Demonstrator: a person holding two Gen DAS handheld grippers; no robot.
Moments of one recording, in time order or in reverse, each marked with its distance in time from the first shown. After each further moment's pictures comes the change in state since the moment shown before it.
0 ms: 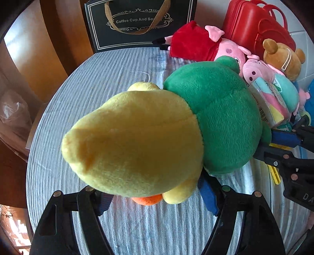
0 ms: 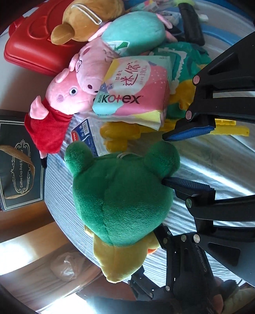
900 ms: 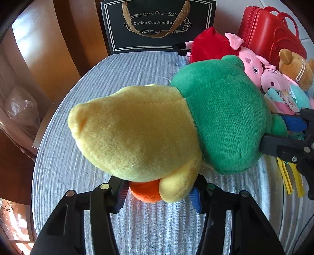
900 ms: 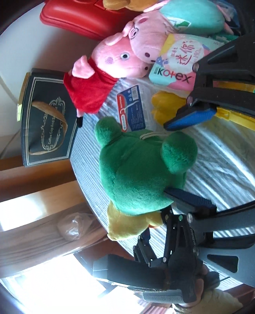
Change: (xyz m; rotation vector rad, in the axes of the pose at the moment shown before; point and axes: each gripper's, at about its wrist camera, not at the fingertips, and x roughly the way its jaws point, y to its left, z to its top) left arm 0.014 0.028 0.006 -0.053 -0.025 0.072; right arm 0.002 0.012 0.027 -0.206 -0.154 0.229
